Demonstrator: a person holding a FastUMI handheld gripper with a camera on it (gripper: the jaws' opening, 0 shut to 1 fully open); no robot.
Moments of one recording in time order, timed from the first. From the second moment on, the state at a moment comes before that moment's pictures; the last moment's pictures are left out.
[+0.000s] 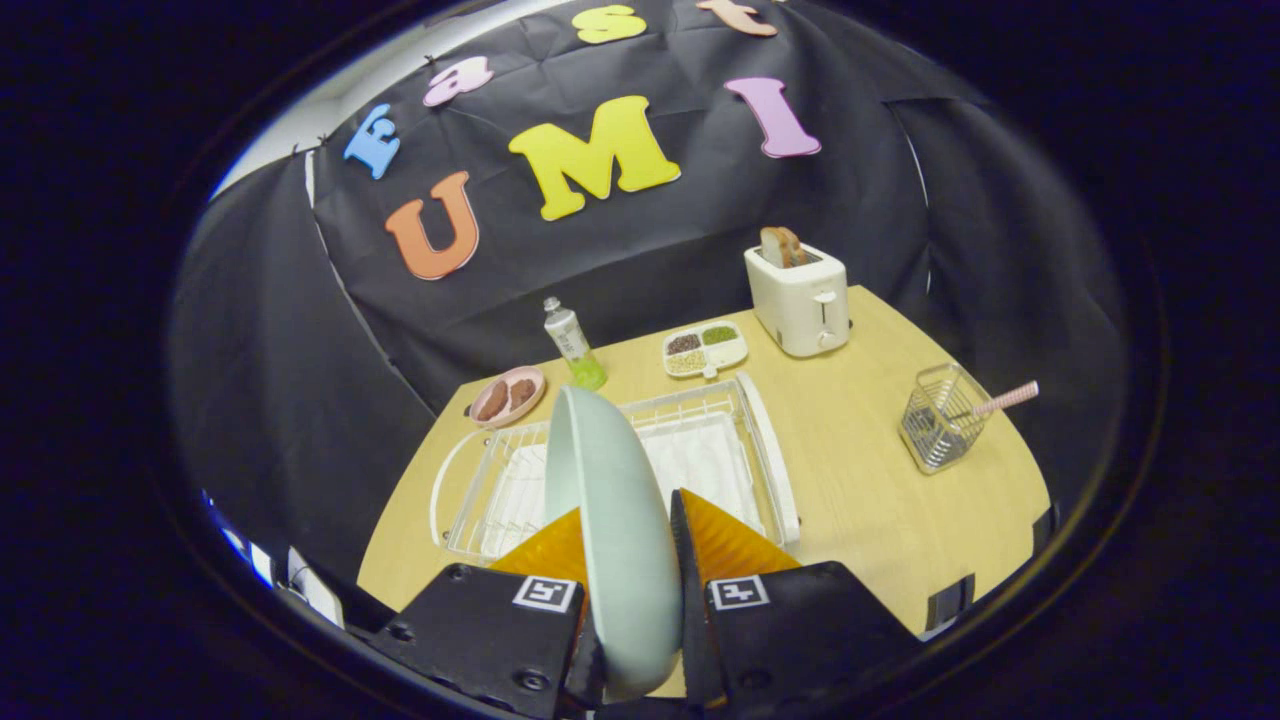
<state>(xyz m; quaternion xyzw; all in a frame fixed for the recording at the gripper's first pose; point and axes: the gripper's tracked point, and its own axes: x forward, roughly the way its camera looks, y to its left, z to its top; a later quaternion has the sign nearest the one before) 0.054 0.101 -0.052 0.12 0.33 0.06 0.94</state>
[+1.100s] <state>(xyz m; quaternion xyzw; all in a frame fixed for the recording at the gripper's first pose) 0.016 0.053 -0.209 0.28 0.39 0.02 0.88</state>
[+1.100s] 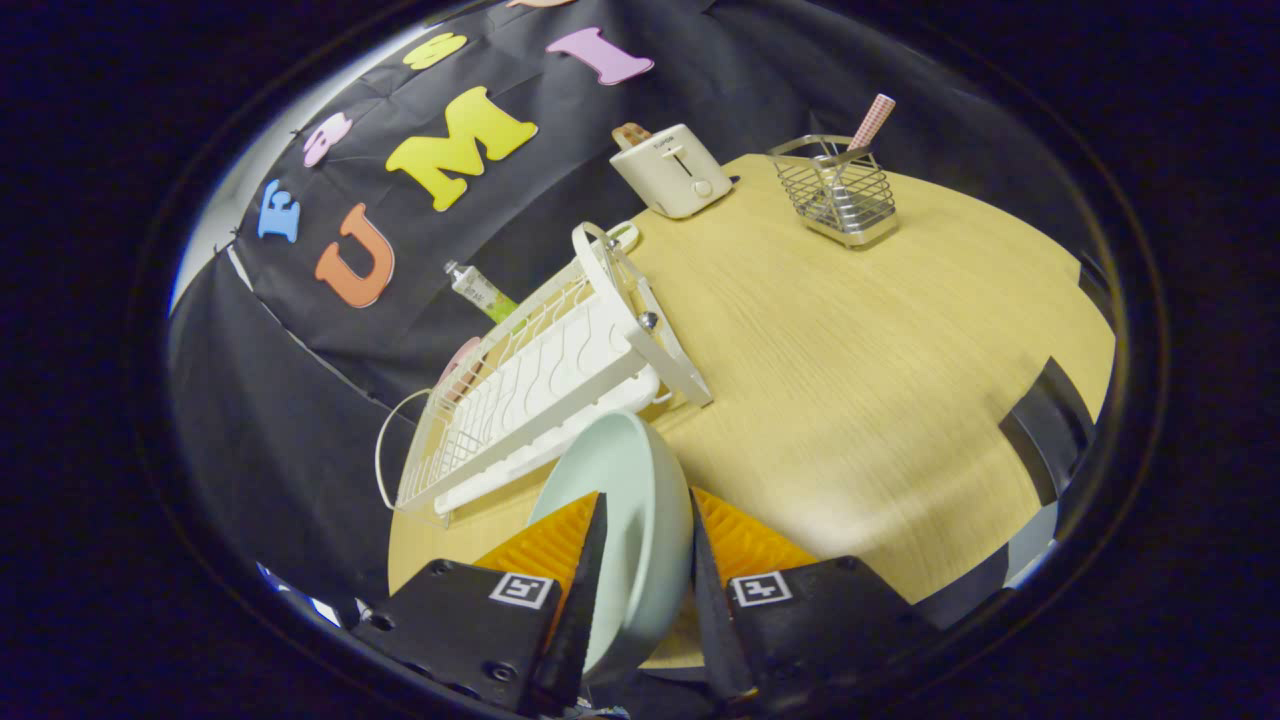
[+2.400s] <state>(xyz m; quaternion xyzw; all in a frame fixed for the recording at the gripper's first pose) 0.016 -0.148 -0.082 0.05 0.09 -0.05 0.99</state>
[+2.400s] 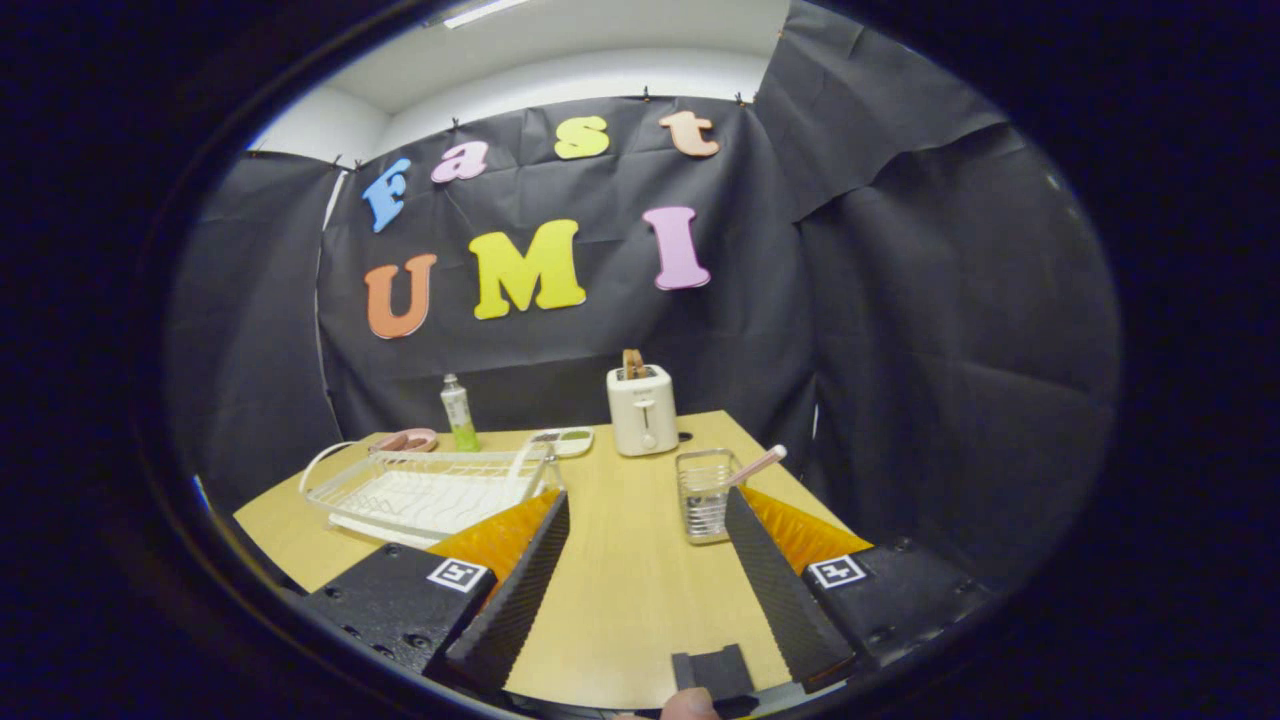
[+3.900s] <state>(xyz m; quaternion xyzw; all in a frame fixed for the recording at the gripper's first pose) 0.165 -0.200 -0.102 0.09 0.16 0.02 0.98</state>
